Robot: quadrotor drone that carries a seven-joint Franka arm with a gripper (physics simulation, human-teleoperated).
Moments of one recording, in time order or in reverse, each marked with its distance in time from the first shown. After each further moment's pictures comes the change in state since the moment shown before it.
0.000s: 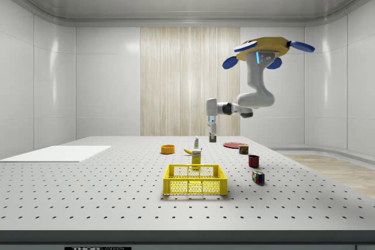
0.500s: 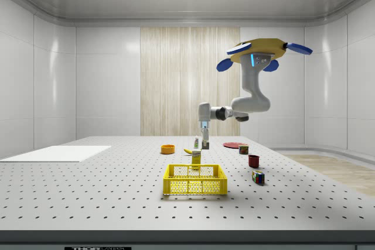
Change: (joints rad) arm -0.003 -0.013 0.002 0.001 0.006 0.012 0.003
